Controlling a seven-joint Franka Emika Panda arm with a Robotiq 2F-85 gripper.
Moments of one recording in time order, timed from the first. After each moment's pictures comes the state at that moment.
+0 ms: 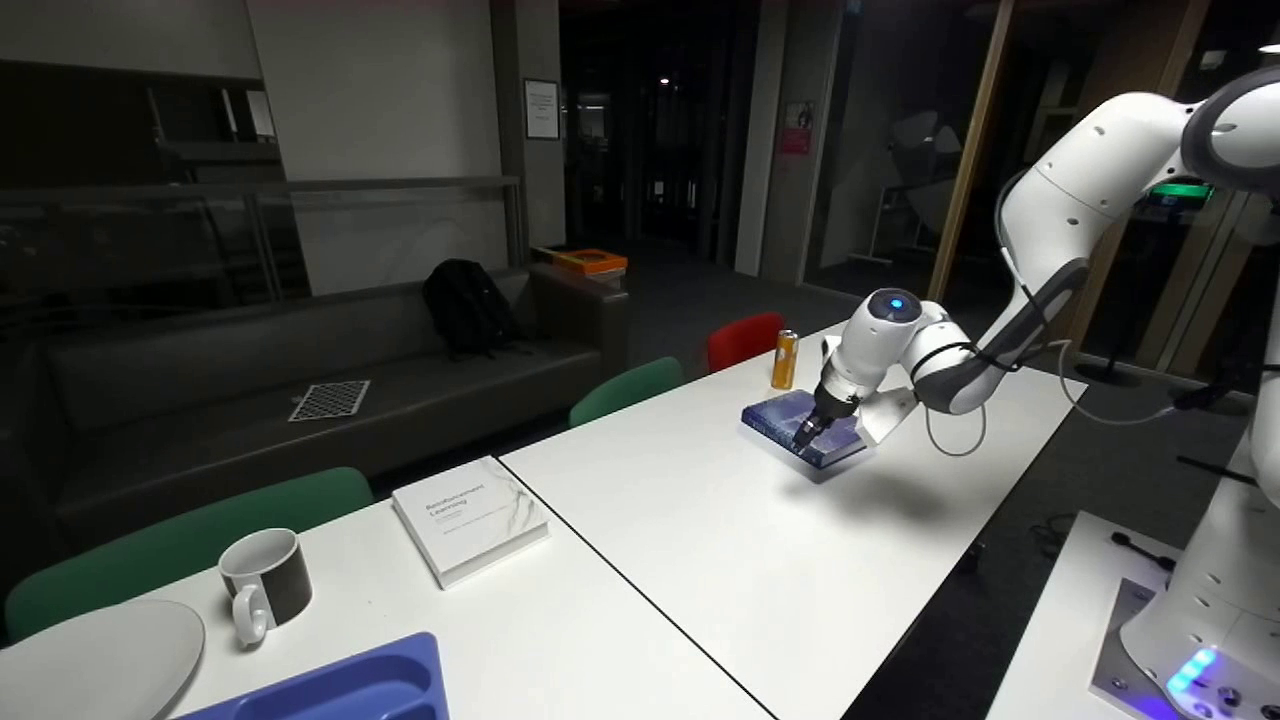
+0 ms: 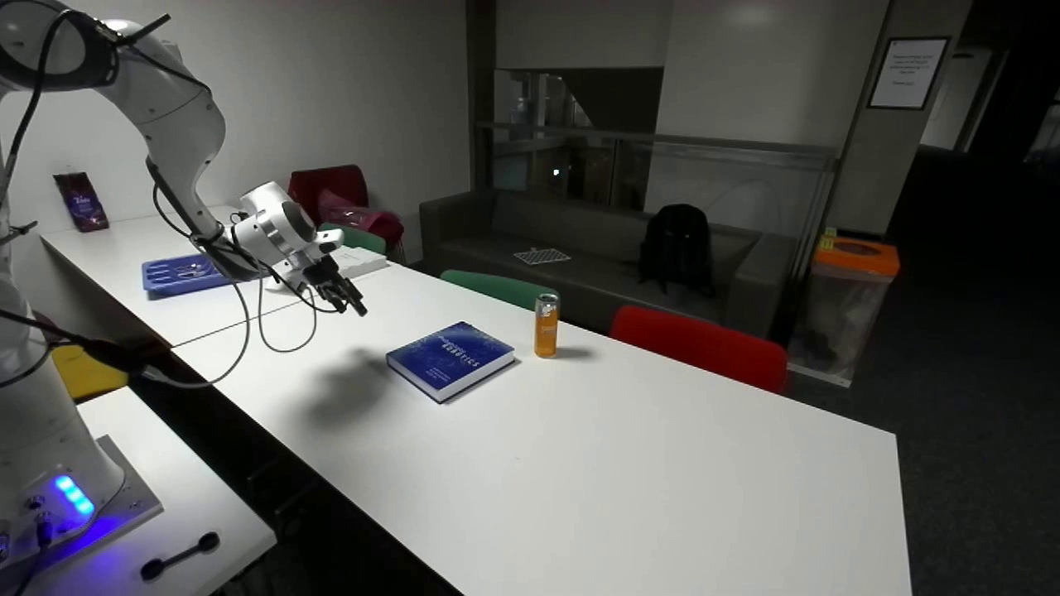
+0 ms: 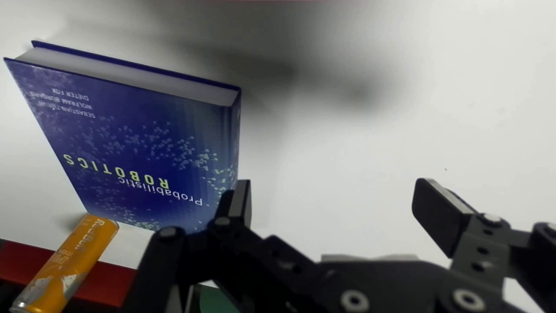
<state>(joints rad) -0.04 0.21 0.05 -2.41 -1.12 2.90 1.05</state>
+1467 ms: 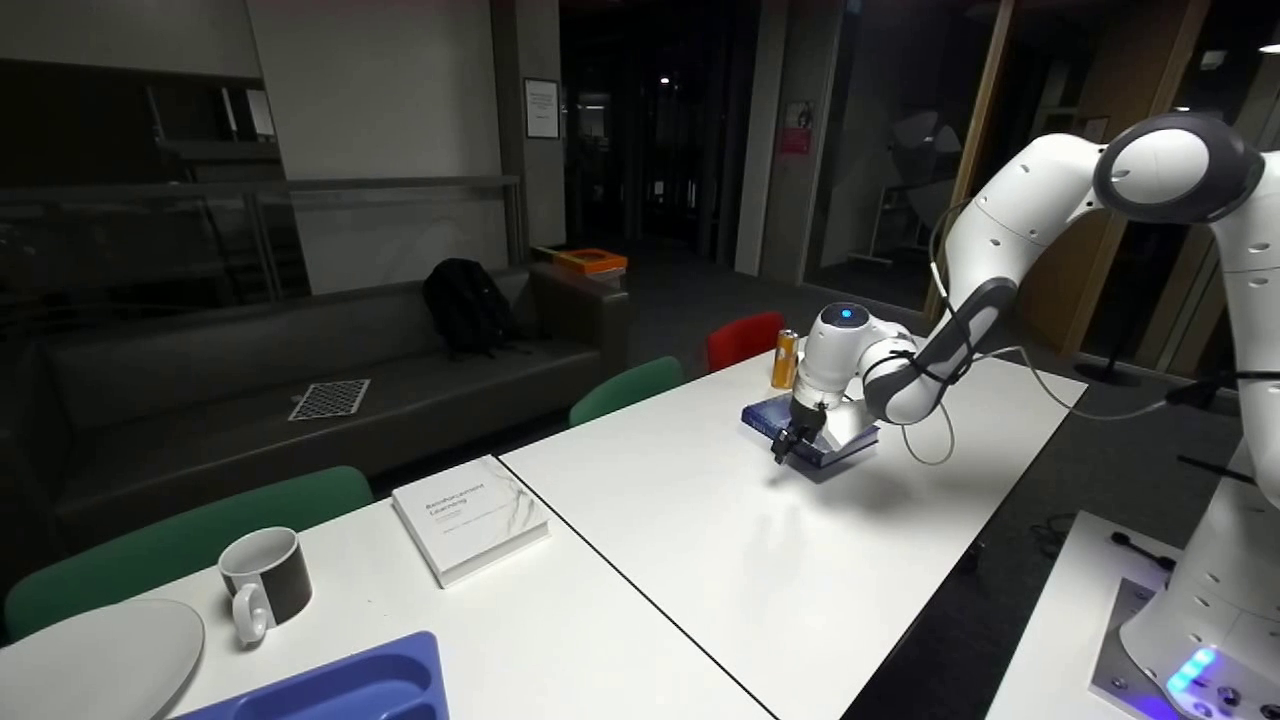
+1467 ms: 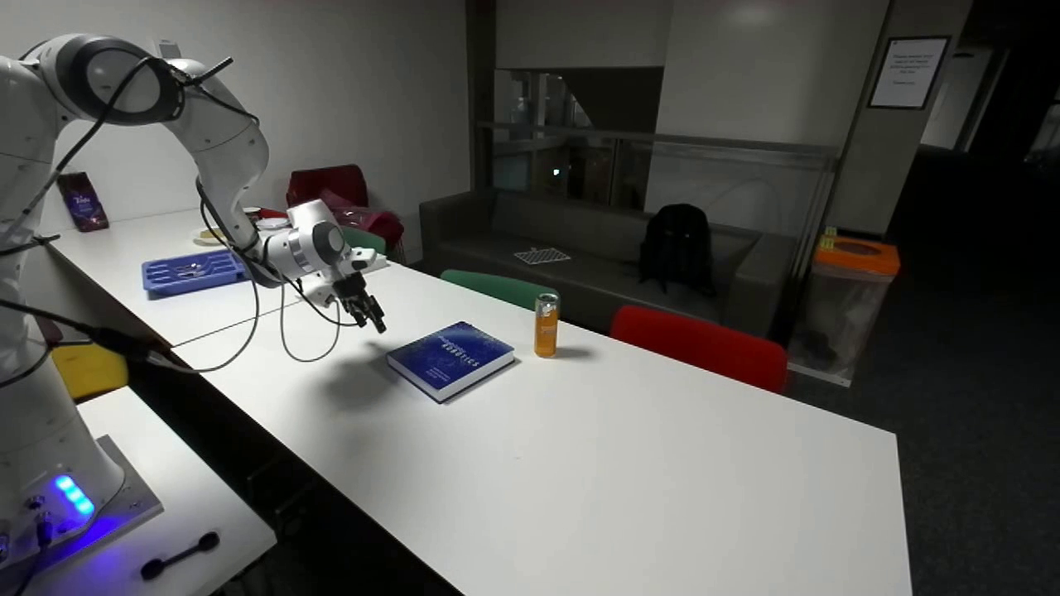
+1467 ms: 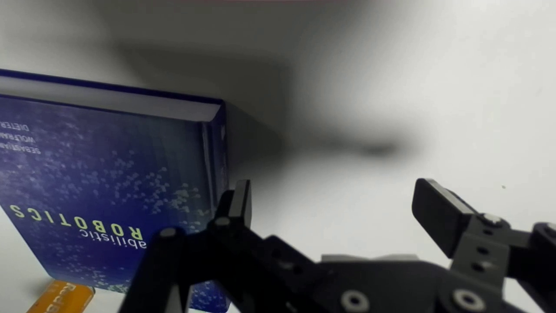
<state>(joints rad) -0.05 0.43 0.05 -2.23 -0.83 2.85 0.83</state>
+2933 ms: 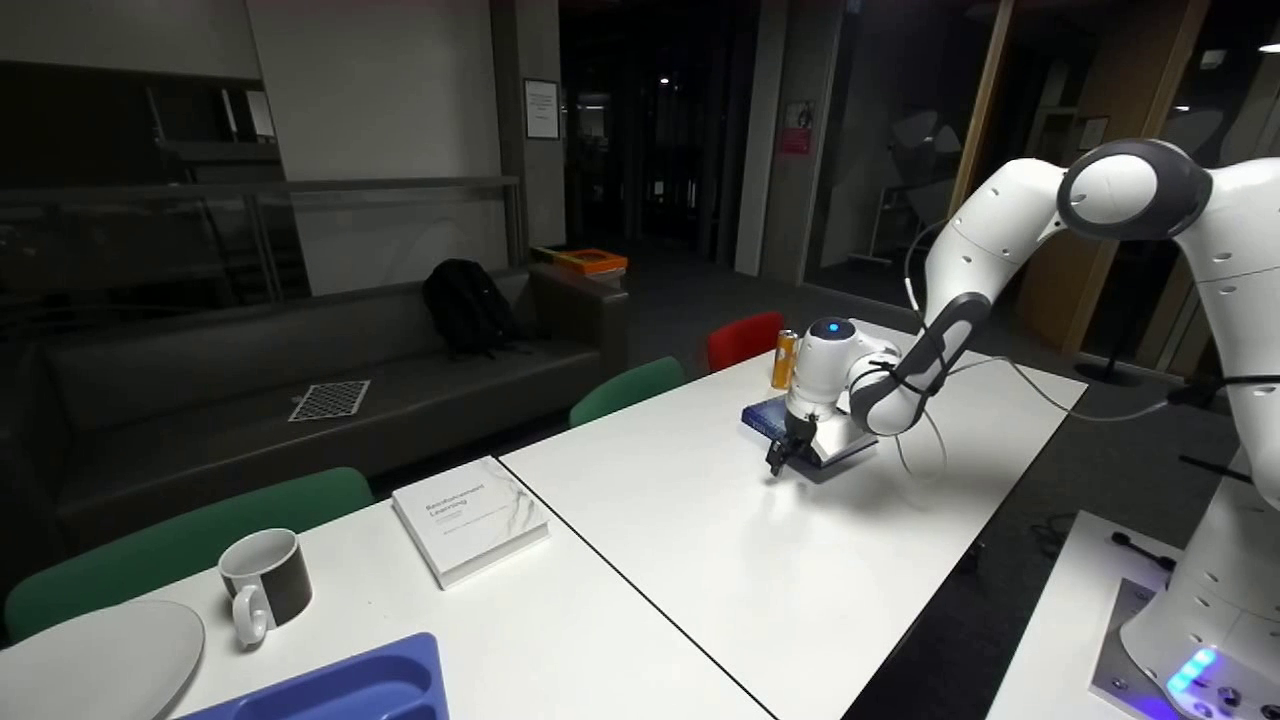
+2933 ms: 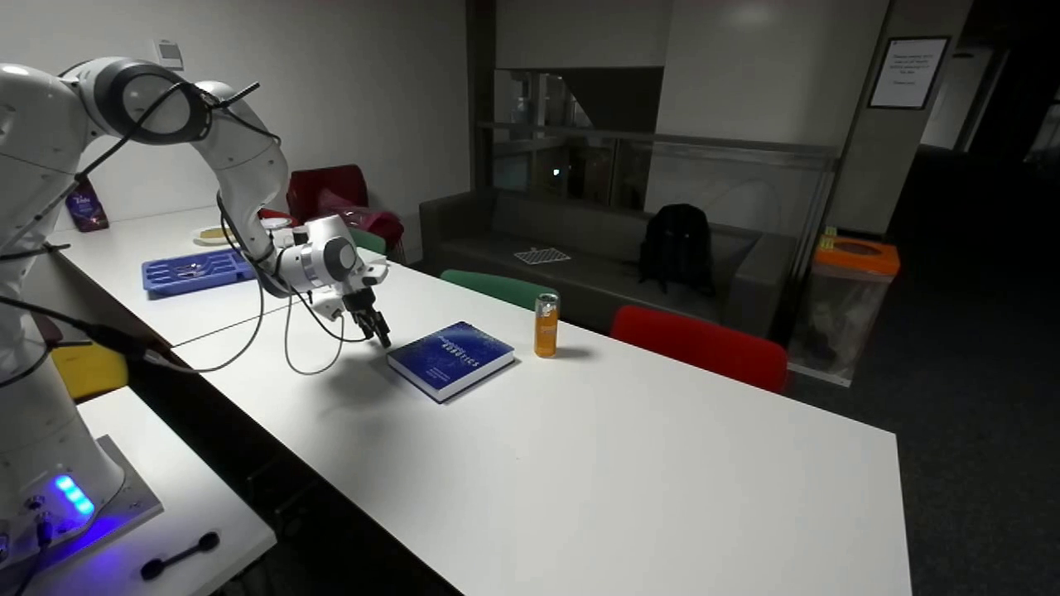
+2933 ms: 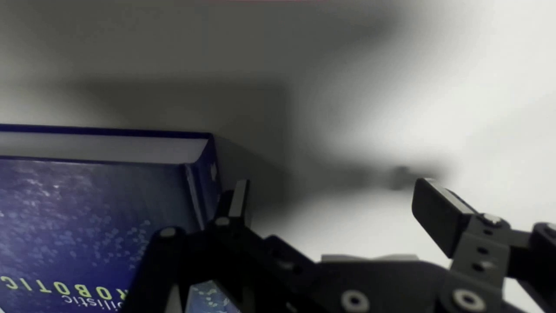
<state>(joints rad) -0.08 0.54 0.06 -2.16 -0.74 2.85 0.83</state>
